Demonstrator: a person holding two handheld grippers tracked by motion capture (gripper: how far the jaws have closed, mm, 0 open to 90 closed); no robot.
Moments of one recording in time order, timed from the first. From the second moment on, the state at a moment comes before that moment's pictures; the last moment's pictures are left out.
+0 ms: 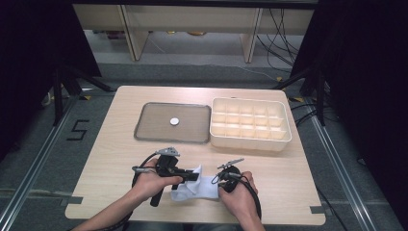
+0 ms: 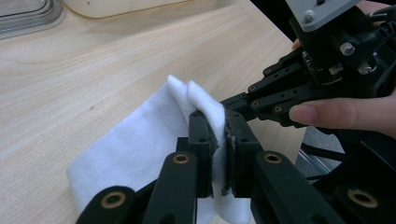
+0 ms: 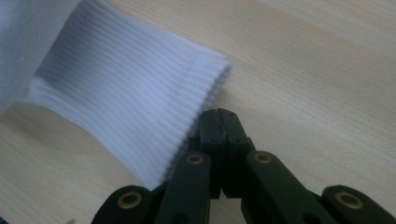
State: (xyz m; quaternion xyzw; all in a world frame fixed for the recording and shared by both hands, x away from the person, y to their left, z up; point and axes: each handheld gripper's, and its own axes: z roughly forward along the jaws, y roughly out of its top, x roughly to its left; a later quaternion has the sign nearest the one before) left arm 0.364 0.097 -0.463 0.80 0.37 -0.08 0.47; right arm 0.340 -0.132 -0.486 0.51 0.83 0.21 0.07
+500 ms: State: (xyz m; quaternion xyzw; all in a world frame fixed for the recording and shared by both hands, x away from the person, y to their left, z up) left arm 0.364 0.094 -0.466 0.80 0.37 -0.08 0.47; right arm 0.339 -0.130 -0.485 0.51 0.83 0.21 0.07
